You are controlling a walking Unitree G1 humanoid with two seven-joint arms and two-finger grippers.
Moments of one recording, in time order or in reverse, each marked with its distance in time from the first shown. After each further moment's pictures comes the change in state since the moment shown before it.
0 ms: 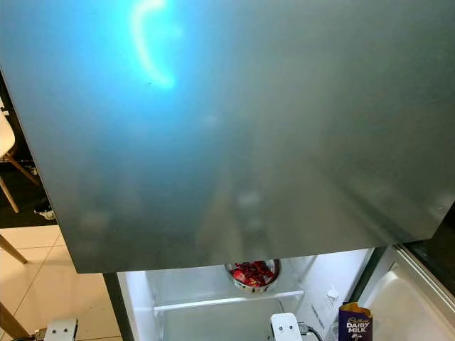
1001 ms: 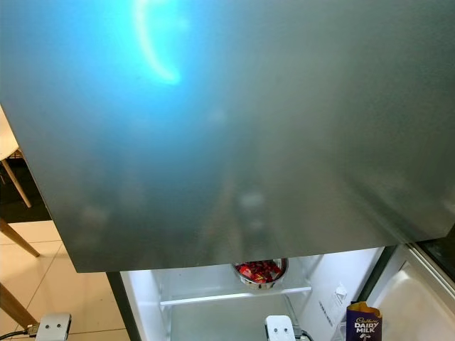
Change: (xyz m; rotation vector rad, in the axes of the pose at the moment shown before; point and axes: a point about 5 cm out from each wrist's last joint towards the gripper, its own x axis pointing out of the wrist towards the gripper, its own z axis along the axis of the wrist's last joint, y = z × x) left arm -0.002 0.008 0.000 -0.002 0.017 -0.003; right arm 0.001 0.009 -0.001 0.045 -0.002 0.023
